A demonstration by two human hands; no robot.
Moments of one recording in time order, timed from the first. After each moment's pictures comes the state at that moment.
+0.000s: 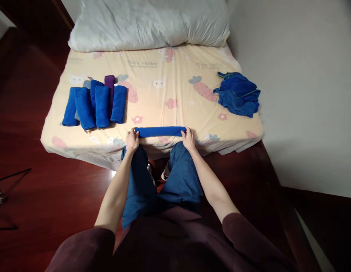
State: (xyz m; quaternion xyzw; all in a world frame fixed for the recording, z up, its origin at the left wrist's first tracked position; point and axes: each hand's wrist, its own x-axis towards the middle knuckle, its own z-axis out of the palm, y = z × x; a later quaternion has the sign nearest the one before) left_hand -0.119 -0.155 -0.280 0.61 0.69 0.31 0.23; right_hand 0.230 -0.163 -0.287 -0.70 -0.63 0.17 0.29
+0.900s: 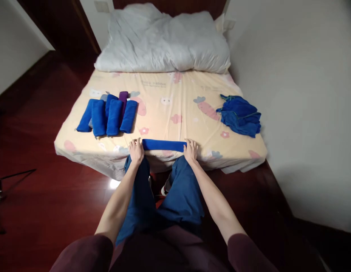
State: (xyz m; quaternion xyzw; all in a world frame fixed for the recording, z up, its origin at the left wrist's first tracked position) left_hand -0.103 -0.181 -0.260 0.62 0.75 0.21 0.05; right_hand 0.217 -0.156 -0.275 -0.69 -0.68 0.07 0.24
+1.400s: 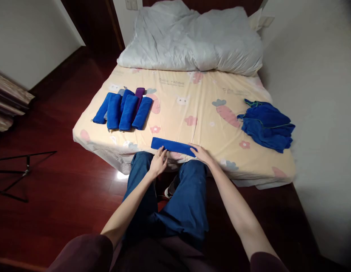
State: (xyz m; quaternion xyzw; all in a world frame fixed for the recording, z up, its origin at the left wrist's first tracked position) left_hand -0.036 -0.228 -0.270 0.54 0.62 0.42 0.38; right_hand 0.241 -0.111 -0.274 -0.52 -0.77 0.34 0.14
